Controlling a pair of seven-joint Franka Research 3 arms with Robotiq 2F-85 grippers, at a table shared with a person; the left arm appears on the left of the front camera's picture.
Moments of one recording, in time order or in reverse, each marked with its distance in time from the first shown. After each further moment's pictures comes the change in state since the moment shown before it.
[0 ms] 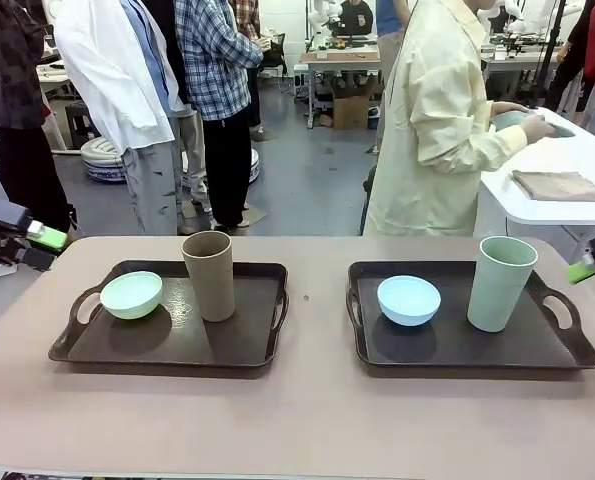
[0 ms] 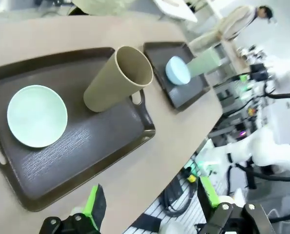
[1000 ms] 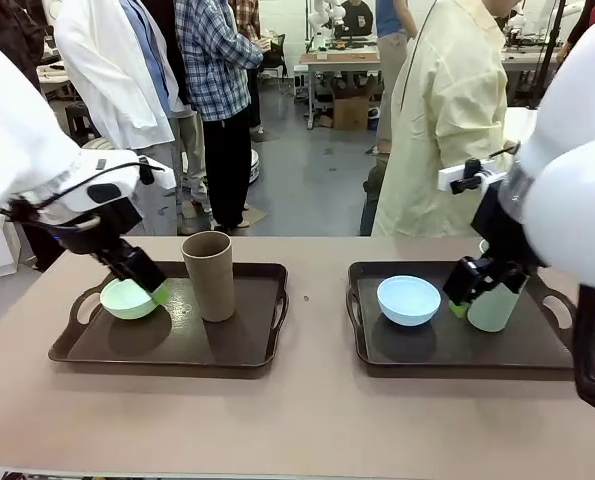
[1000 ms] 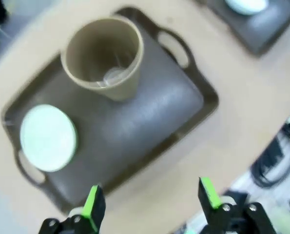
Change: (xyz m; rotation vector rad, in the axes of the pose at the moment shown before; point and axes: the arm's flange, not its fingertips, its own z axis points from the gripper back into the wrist) left arm 0.016 -0.134 -0.162 0.635 0.358 -0.391; right arm -0.050 0.223 -0.116 -0.592 0.163 0.524
